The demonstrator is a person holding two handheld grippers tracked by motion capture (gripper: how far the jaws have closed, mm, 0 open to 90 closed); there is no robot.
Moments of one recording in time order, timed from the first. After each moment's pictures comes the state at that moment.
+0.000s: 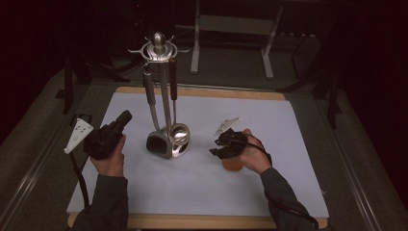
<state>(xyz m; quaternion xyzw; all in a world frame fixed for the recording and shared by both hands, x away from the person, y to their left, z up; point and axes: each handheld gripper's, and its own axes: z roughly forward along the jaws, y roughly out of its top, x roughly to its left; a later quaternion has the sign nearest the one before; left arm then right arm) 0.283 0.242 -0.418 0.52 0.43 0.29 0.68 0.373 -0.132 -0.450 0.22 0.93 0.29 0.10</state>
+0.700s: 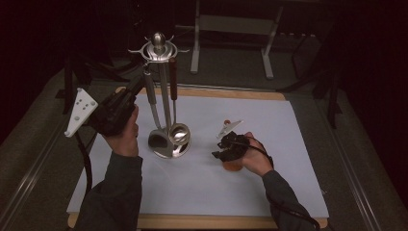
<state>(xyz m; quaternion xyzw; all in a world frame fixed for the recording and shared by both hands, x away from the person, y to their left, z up) 0.287 0.190 -0.318 0.48 0.29 0.35 0.75 0.373 -0.141 -0.463 0.23 0.93 0.28 0.09</state>
